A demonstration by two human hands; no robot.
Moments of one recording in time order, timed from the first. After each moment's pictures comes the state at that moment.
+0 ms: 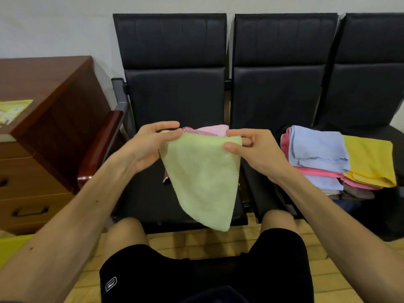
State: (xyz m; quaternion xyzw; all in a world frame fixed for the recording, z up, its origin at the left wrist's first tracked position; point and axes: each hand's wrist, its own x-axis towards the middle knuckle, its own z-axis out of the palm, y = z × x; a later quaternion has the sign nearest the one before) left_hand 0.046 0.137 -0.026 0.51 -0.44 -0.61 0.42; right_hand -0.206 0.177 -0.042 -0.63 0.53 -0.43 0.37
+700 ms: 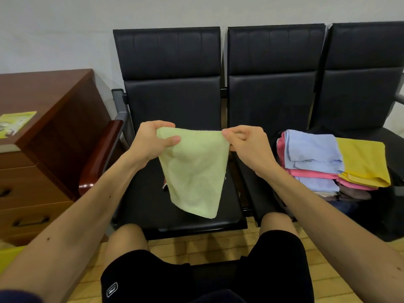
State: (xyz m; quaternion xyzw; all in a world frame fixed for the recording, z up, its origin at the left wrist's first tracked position) left_hand 0.049 0.111 -0.036 0.60 -0.63 -0.32 0.38; right_hand -0.196 0.163 -0.041 -0.63 0.59 -0.46 0.22
